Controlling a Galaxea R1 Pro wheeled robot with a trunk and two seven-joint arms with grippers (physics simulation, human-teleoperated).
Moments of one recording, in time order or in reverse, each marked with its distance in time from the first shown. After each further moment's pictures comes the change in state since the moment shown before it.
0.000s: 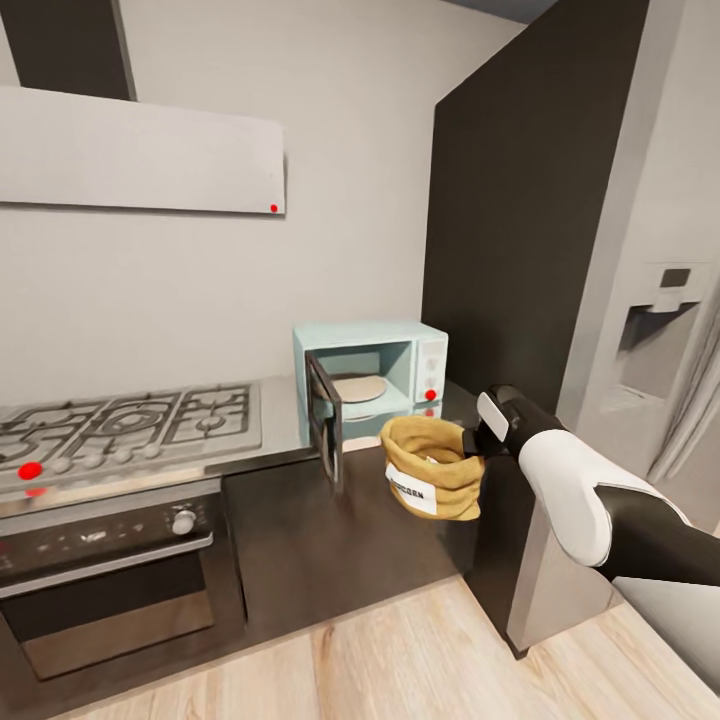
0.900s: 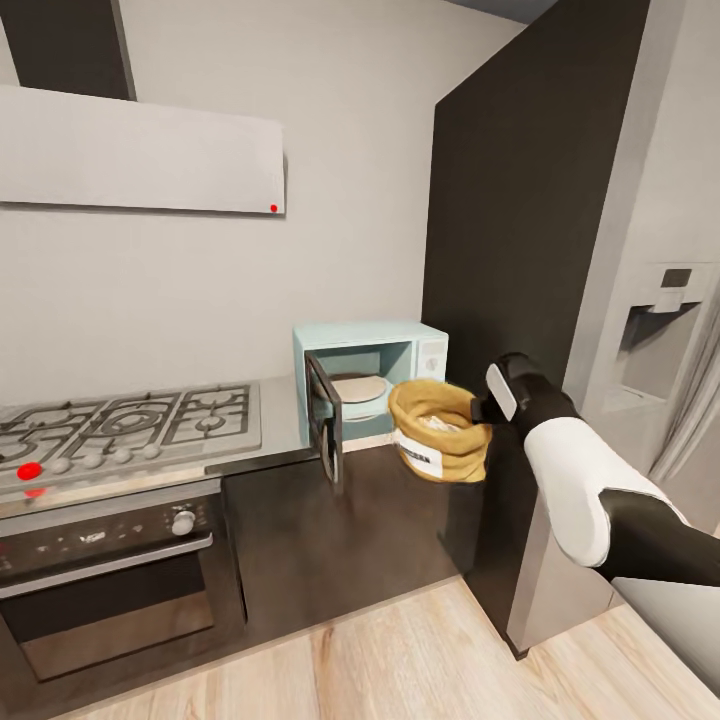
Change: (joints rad) left arm 0.000 0.000 0.001 0.001 0.000 0.000 0.000; right arm 0.000 0.005 0.004 -0.227 0.016 0.067 -0.010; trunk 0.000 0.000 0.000
